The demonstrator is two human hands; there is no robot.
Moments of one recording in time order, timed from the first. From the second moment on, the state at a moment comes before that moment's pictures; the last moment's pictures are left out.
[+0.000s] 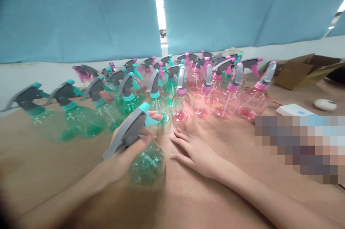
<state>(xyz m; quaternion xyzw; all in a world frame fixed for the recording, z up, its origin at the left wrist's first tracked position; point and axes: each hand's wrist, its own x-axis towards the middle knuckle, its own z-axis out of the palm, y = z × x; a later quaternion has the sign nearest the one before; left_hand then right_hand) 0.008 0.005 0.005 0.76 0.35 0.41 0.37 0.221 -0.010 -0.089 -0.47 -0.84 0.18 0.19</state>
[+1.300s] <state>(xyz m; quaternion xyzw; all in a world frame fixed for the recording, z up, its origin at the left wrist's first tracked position) 0.006 0.006 0.004 0.76 0.35 0.42 0.36 0.222 -0.011 -0.093 -0.47 -0.85 0.16 0.19</state>
